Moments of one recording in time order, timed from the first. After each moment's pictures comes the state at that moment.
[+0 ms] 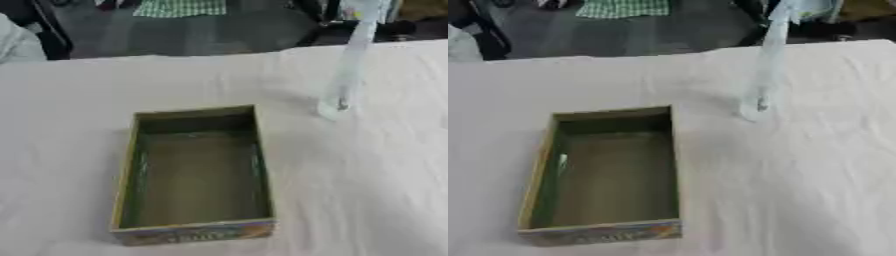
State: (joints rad) left arm -0.03 0.33 0.03 -1.98 0.17 -0.16 0.41; right arm -0.30 -0.59 -0.41 -1.87 -0.45 0.02 -0.22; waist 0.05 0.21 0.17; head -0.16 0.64
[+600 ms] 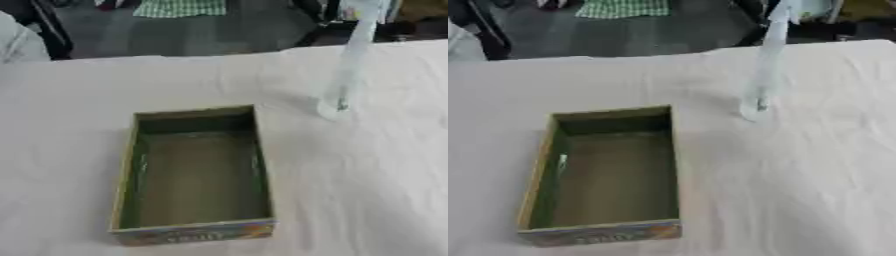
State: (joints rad) left arm -0.03 0.33 0.03 -1.98 0.17 -0.16 0.41; right arm -0.32 -0.59 -0.39 -1.85 -0.80 0.10 -0.19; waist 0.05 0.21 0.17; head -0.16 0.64
